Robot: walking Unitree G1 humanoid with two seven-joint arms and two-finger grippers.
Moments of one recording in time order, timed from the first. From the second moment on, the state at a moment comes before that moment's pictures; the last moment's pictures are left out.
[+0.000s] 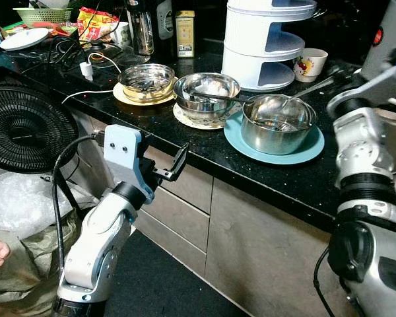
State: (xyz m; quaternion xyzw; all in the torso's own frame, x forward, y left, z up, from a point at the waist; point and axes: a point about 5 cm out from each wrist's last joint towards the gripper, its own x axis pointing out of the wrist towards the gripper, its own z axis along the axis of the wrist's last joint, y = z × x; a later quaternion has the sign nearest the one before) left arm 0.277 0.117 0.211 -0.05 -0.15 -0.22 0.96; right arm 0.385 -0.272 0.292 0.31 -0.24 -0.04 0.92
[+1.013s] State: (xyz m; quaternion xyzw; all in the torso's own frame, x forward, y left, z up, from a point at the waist) left arm 0.273 0.102 0.214 -0.07 -0.16 -0.28 0.94; right arm 0.387 -0.264 0.306 0.03 -0.21 -0.09 0.97
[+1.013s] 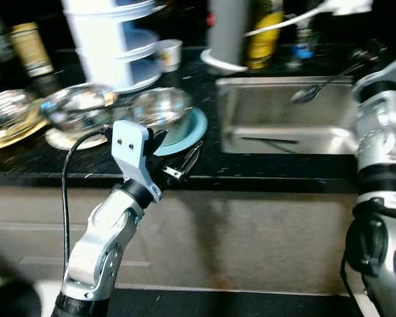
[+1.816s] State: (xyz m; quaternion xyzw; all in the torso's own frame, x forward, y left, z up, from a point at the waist) left arm 0.273 0.098 0.213 -0.07 -0.16 -0.28 0.94; right arm 0.401 -0.187 0.234 -0.15 -0.08 0.06 0.98
